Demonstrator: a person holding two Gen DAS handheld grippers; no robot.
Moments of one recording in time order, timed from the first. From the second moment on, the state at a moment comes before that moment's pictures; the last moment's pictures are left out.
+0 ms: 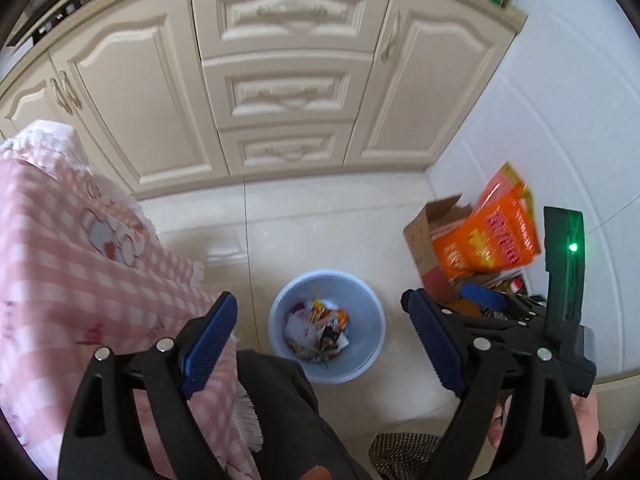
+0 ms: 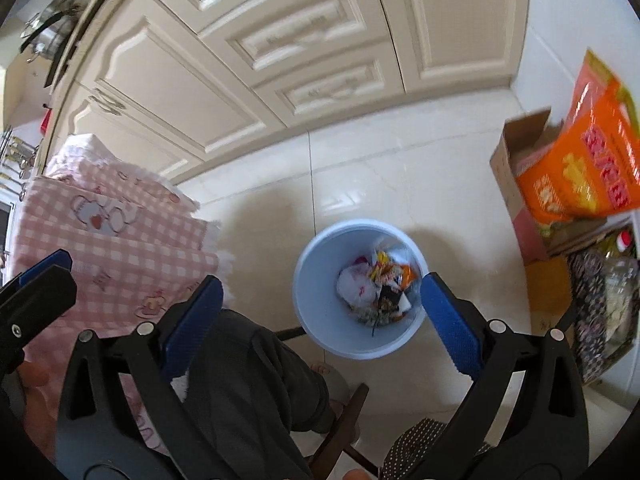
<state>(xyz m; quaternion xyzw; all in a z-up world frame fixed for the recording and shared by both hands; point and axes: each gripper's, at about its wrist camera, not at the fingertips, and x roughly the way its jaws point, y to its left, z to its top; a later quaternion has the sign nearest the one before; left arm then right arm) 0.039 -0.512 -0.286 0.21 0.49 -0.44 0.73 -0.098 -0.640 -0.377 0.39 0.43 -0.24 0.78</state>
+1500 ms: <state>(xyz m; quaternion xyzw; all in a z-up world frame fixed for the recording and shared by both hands) 0.163 -0.110 -0.078 0.00 0.26 -0.15 0.95 0.138 -0.350 -0.086 0.11 0.28 0.02 0.95</state>
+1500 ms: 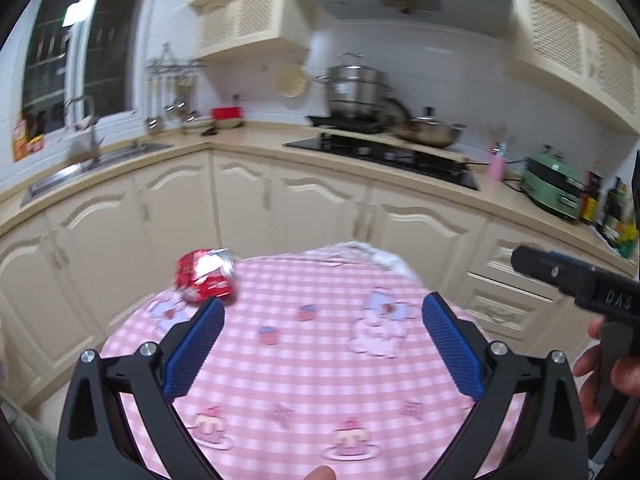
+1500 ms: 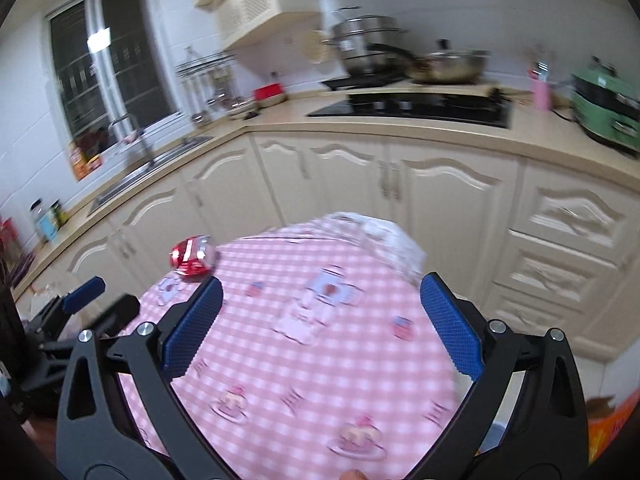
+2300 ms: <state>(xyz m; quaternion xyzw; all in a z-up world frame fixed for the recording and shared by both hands) 0.381 0.008 -0.187 0.02 0.33 -0.02 0.94 0.299 -0.263 -0.181 0.10 0.40 0.09 0.91</state>
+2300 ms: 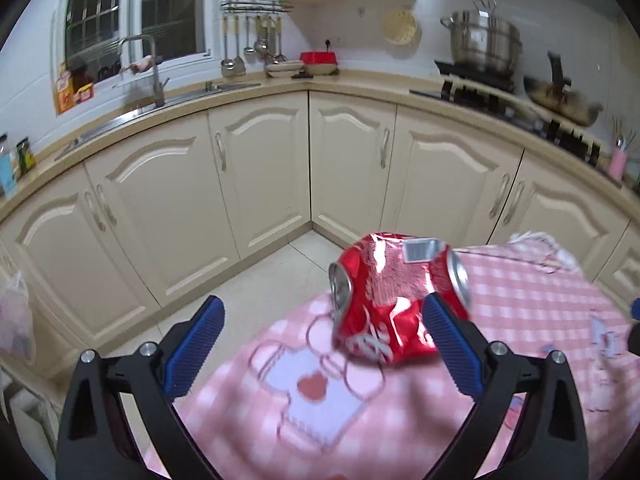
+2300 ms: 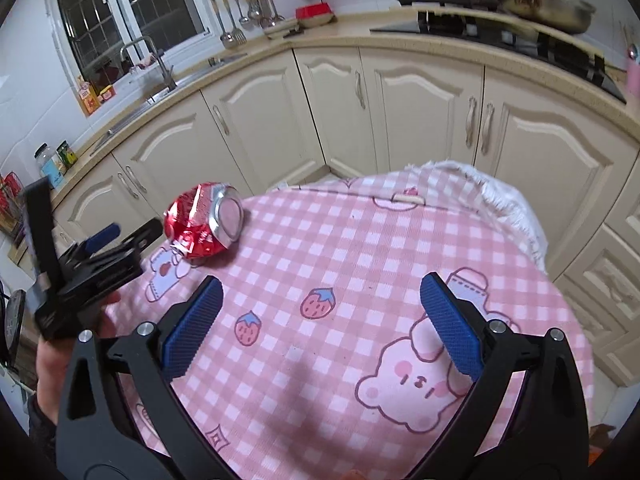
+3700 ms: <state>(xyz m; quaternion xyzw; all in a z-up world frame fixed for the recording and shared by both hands) 0.292 0.094 -0.193 -0.09 0.34 -0.01 0.94 0.428 -0.111 -0.241 -0.02 0.43 0.14 0.89</state>
